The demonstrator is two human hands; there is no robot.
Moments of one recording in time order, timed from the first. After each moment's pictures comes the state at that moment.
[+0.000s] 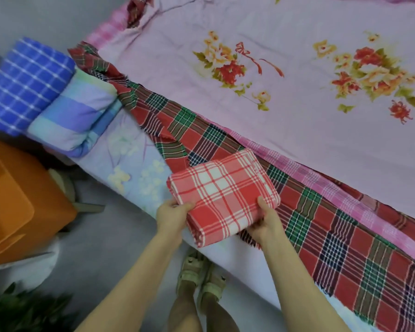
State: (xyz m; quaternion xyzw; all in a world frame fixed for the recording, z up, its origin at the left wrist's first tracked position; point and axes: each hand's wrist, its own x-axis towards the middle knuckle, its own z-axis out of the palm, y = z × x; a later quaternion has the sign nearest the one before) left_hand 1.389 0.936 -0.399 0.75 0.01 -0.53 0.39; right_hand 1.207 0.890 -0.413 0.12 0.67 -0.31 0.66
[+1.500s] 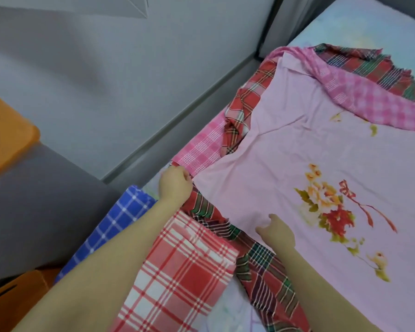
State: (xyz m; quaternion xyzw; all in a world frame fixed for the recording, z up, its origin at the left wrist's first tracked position) left_hand 1.860 0.552 -0.374 0.84 -0.45 -0.25 0.20; right_hand 1.590 0.549 -0.426 -0.56 0.75 0.12 0.33
